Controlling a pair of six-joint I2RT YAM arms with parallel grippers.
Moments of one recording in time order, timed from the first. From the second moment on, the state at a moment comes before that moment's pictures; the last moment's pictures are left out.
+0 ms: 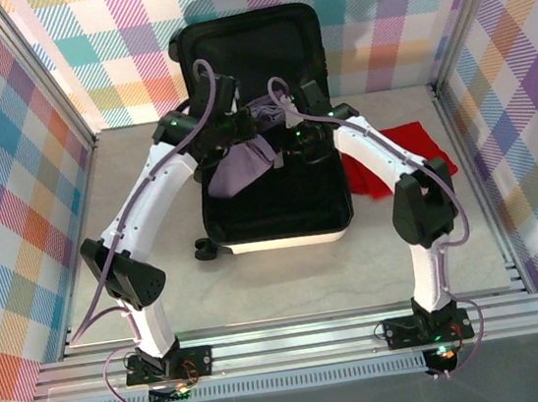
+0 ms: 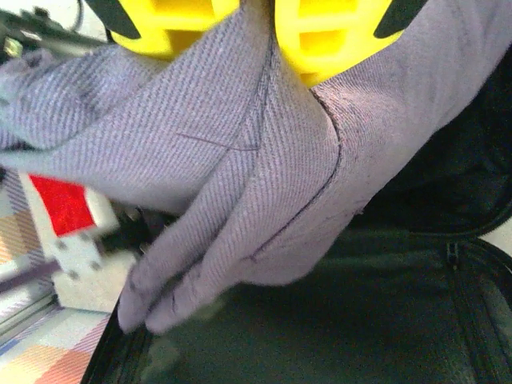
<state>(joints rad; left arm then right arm) -0.59 1.83 2.09 -0.99 -0.11 -0.55 0.46 2.01 1.83 -0.66 -0.43 0.42</state>
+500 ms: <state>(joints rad) -0.72 1.80 2.00 -0.93 -0.38 -0.58 0.41 2.13 1.92 -0.59 -0.74 0.47</state>
